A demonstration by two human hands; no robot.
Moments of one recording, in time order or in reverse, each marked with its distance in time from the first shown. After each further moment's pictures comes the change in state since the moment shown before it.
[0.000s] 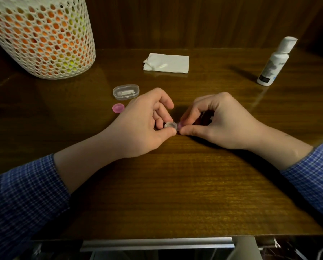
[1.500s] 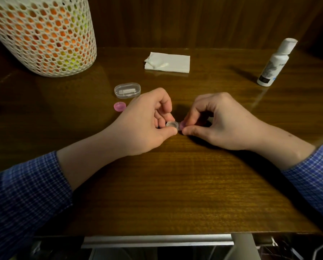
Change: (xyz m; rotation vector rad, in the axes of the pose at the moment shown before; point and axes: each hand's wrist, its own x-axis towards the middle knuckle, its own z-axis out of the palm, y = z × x) left_hand -0.001 -0.003 0.000 -0.023 0.003 0.010; right_hand 0.000 -0.004 -0.001 -0.067 -0.034 -0.017
